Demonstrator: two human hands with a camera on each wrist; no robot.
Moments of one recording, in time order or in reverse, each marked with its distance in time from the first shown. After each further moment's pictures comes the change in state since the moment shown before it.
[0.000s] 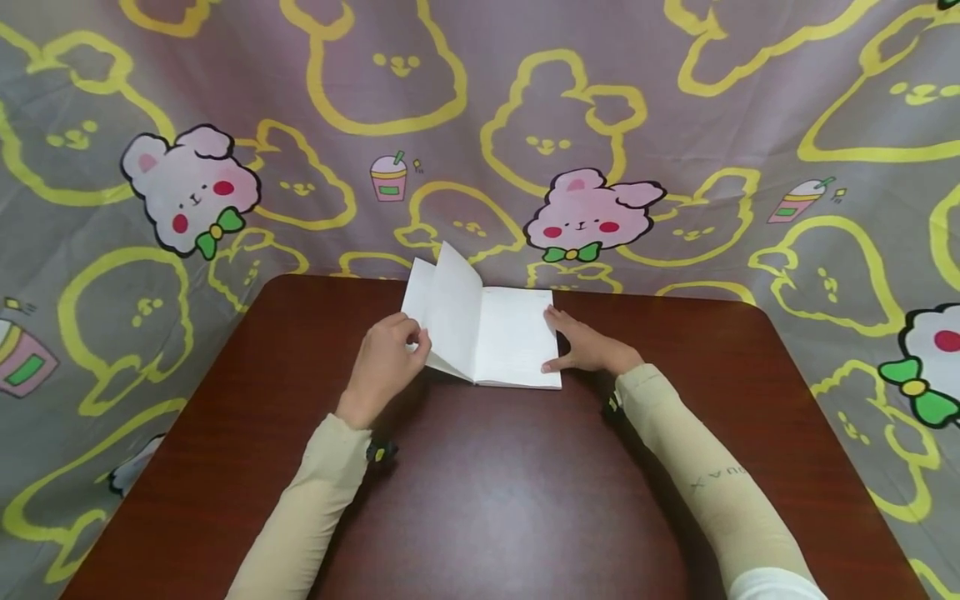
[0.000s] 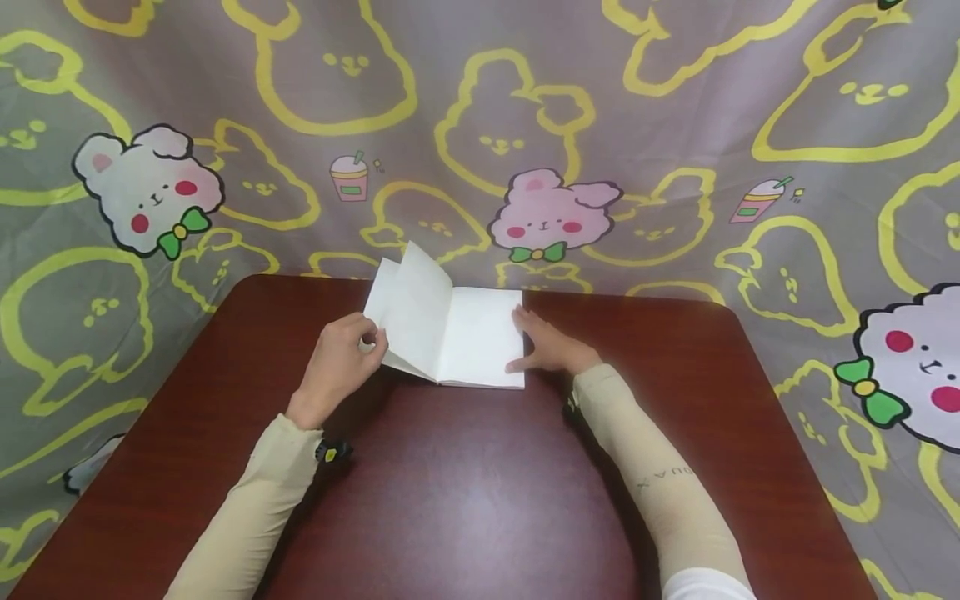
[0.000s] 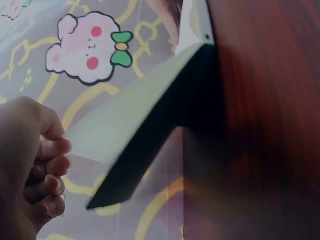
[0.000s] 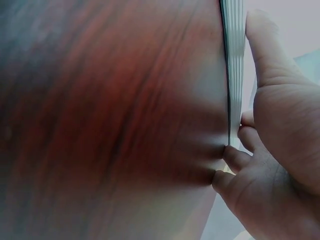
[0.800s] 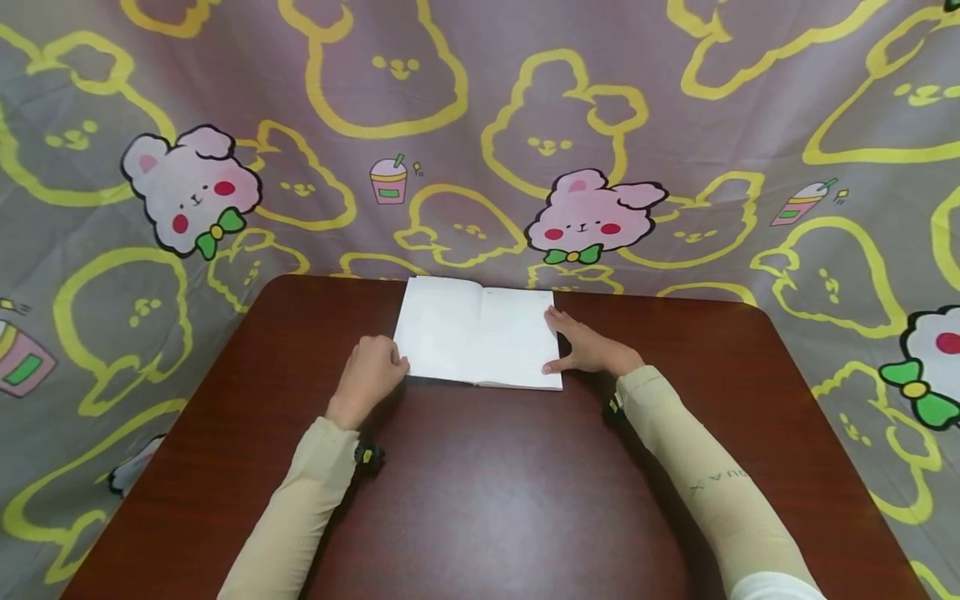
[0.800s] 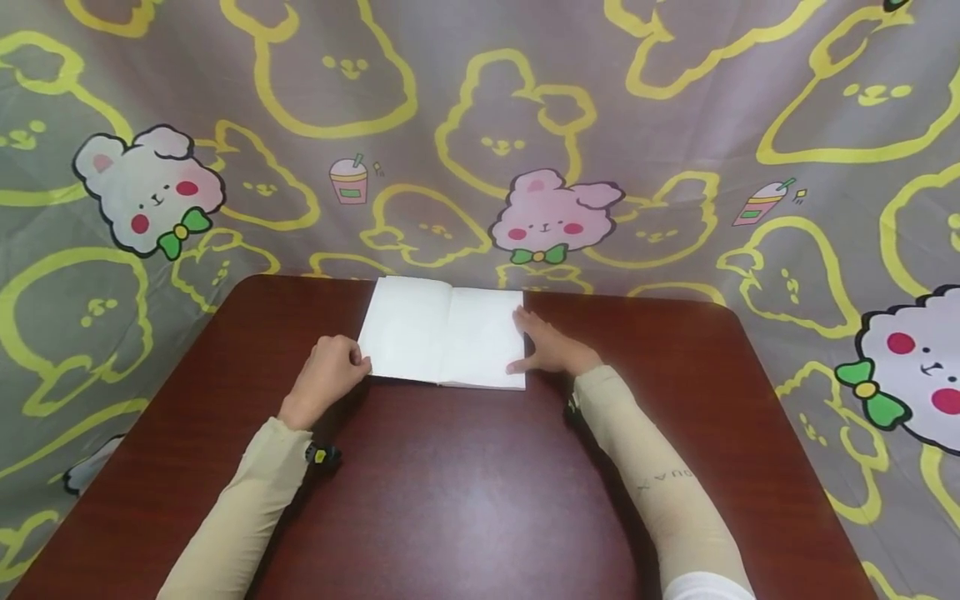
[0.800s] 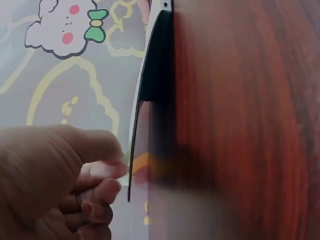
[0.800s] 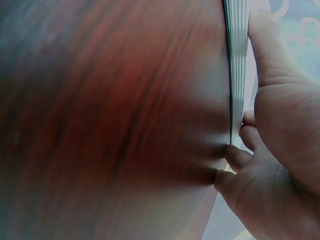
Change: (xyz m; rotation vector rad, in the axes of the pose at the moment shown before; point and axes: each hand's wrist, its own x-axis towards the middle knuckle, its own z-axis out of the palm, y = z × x) left_hand -0.021 -0.037 0.006 0.008 -0.357 -0.366; right_hand 0.000 0.001 0.001 0.011 0.008 -0.014
